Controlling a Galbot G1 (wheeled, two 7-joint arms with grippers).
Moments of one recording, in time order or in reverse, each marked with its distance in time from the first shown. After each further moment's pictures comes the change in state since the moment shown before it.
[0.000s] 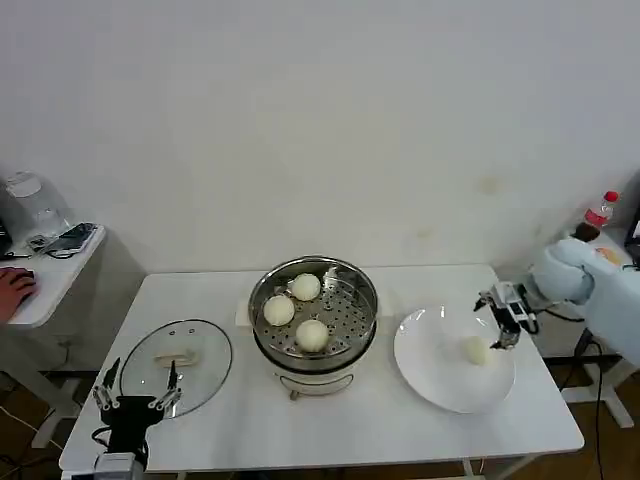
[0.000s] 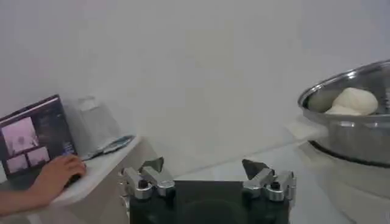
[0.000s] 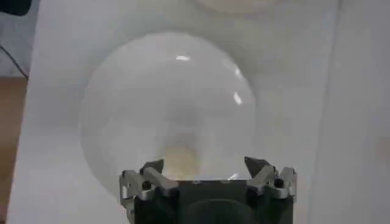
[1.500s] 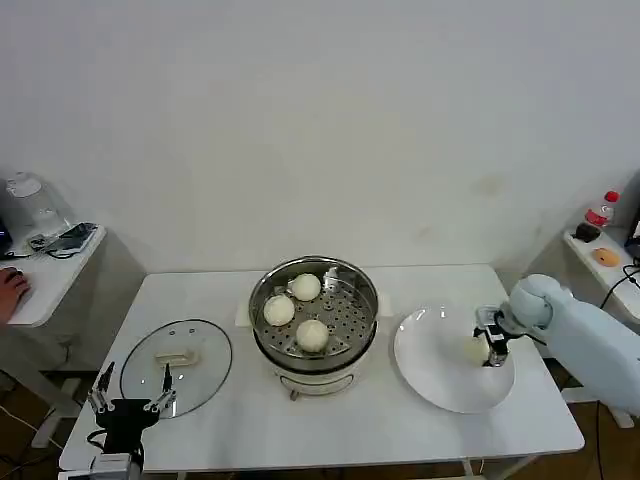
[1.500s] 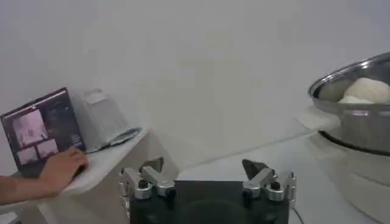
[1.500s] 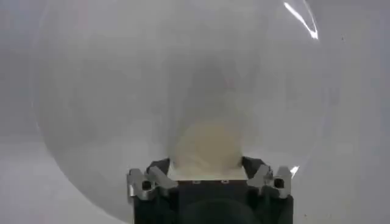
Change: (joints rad) left arm -0.001 -0.009 -0.020 0.012 -0.004 0.000 0.001; right arm -0.223 0.212 0.203 -0.293 -0.180 0.008 0.011
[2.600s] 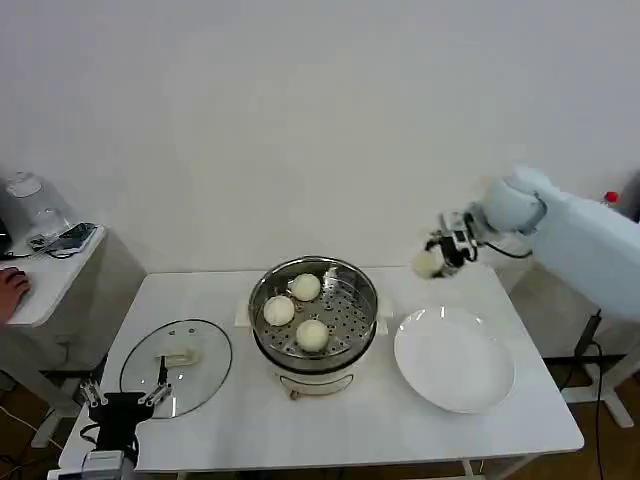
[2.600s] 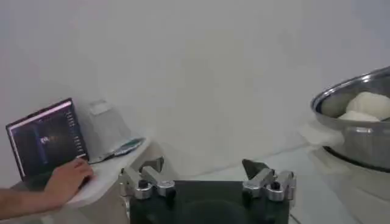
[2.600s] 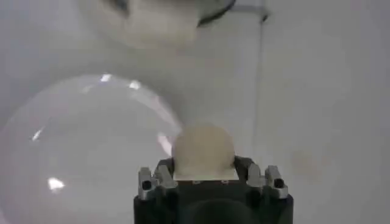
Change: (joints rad) left arm 0.001 0.011 -0.016 -0.039 -0.009 0.003 -0.002; right arm 0.606 0.042 -0.369 0.262 0.384 -0.192 0.014
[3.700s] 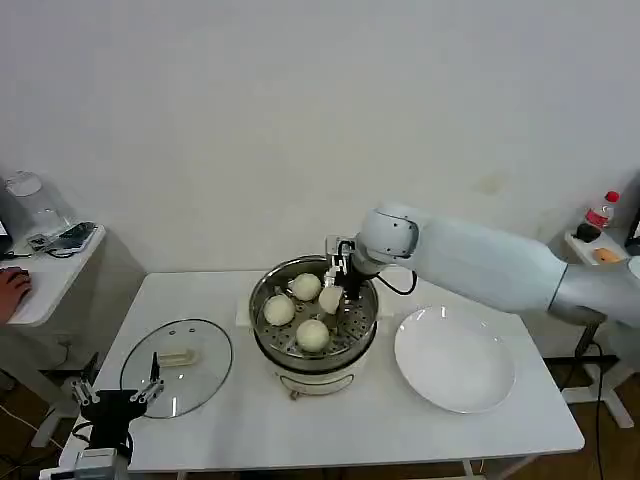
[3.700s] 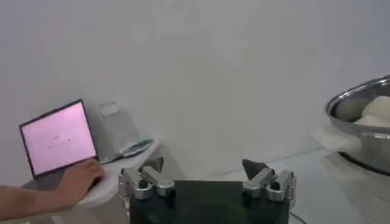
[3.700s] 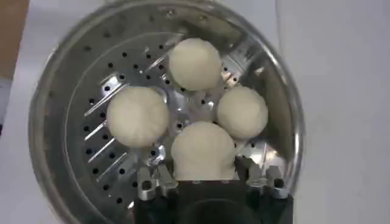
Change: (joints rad) left arm -0.012 -0.016 -0.023 0.005 -0.005 -0.002 0.001; right arm -0.004 0.324 -0.212 -0.043 0.343 -0.330 0.229
